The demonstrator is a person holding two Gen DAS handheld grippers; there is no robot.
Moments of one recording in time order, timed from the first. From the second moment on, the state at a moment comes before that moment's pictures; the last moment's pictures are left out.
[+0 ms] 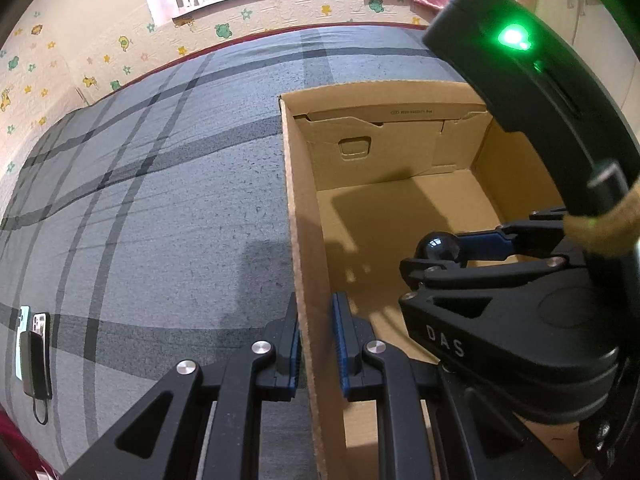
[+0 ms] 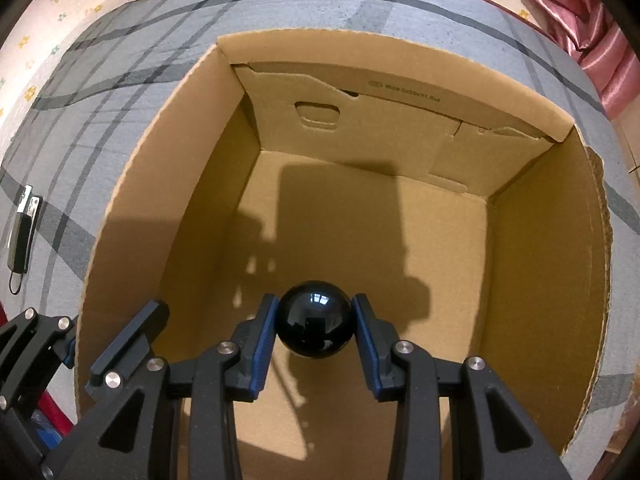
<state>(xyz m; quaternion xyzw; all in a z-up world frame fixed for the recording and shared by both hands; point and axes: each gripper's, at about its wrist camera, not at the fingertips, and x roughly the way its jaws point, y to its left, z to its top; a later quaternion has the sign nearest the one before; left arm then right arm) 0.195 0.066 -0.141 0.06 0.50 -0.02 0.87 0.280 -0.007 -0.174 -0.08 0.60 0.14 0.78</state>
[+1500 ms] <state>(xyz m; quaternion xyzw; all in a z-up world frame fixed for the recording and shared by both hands) 0.196 0.063 -0.142 0.06 0.50 -0.02 0.87 0.269 -0.083 -0.059 -0.05 0.48 0.10 0.87</state>
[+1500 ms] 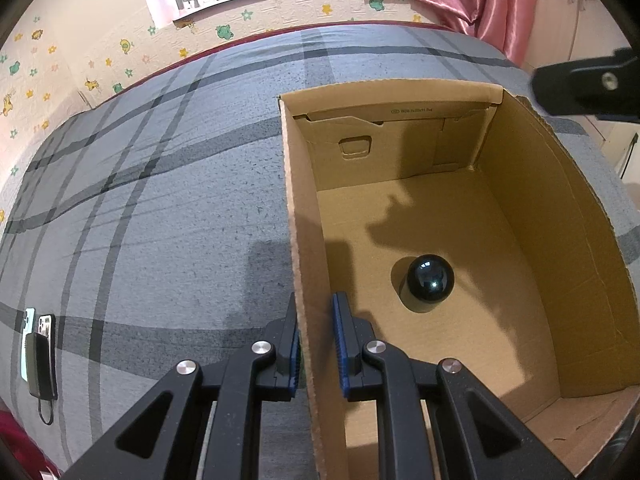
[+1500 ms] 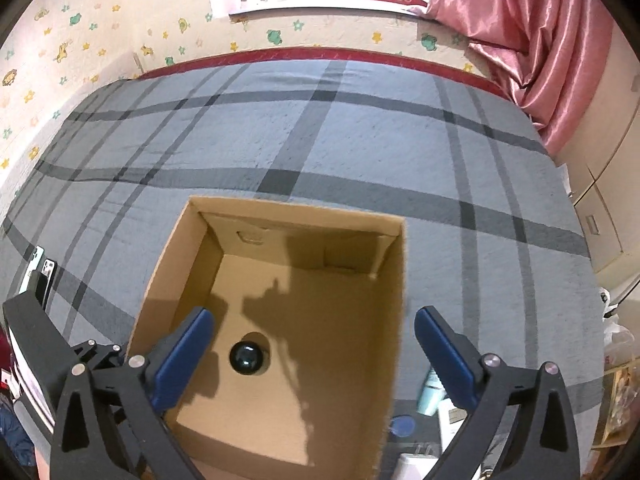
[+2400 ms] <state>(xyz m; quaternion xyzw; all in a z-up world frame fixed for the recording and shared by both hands) 0.196 0.060 -0.141 0.07 0.50 -0.01 0.86 0.243 -0.237 -0.076 -0.01 0.49 0.02 0.87</state>
